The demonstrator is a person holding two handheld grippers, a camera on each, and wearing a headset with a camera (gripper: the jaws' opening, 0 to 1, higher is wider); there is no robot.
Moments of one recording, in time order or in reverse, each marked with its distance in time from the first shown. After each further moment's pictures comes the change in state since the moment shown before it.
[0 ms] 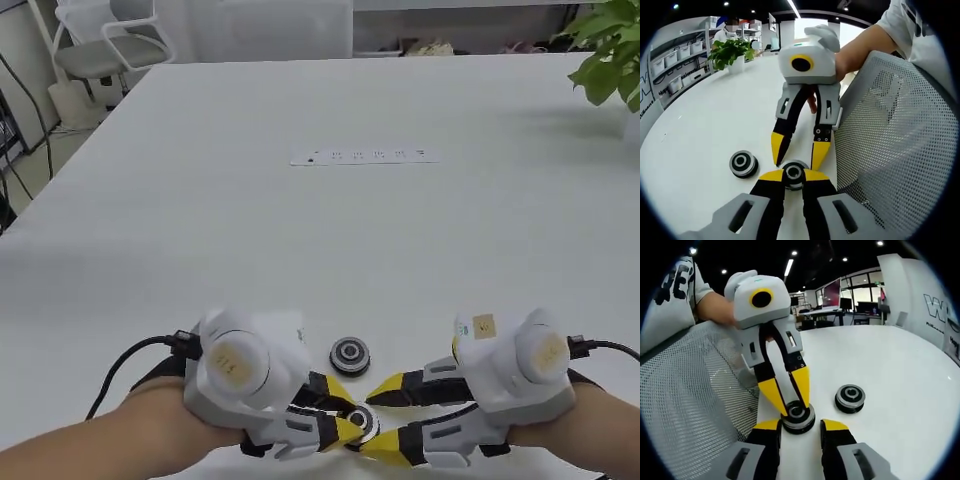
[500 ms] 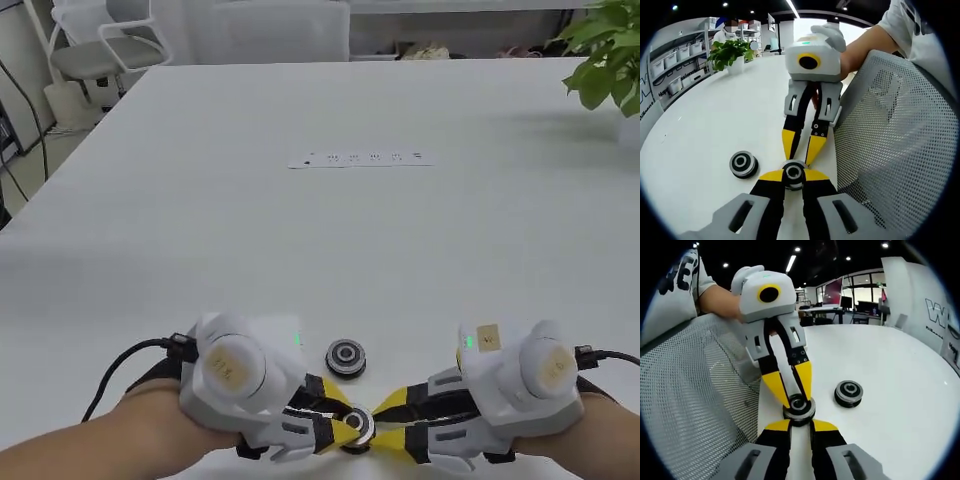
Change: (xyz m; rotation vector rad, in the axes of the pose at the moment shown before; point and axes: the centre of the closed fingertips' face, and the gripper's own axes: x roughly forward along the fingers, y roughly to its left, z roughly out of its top) left arm -0.001 -0.002 0.000 0.008 -0.001 0.002; right arm -0.011 0.002 -0.008 -0.040 0.037 -0.038
